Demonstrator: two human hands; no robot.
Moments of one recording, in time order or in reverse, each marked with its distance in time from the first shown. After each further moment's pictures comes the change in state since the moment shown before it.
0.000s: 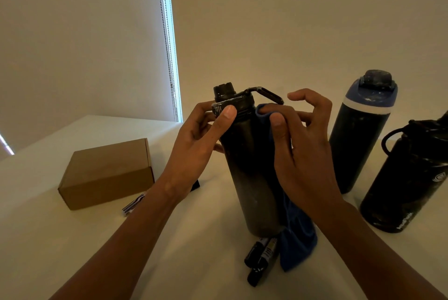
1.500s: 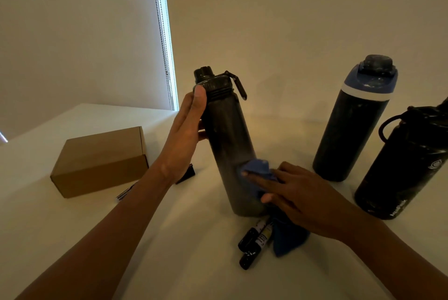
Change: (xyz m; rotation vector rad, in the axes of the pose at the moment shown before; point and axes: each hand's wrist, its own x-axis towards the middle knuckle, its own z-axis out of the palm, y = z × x) left_hand 0.016 -0.026 -0.005 -0.070 -0.004 -0.083; right_hand -0.064 0.072 -0.016 -0.295 -0.794 -0.402
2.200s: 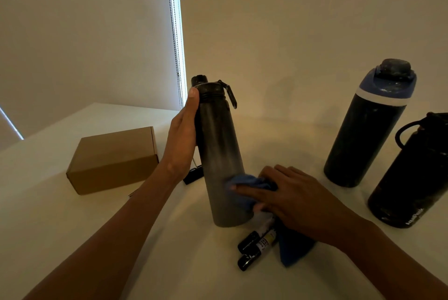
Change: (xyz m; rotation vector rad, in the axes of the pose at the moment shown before) left_hand -0.001 -0.001 -0.017 -0.039 0.182 -0.081; right_hand 0.026 -0.011 0.012 -0.246 0.161 -0.205
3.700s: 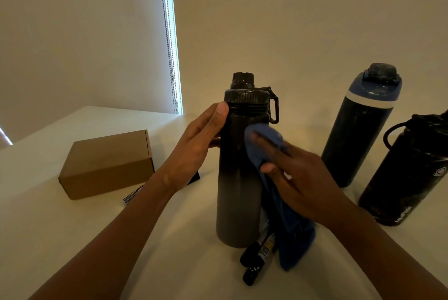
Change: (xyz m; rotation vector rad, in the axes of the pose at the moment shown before) left_hand -0.026 0.017 0.014 0.138 -0.377 0.120; right_hand 0.016 0.007 -0.034 0.410 0.278 0.337
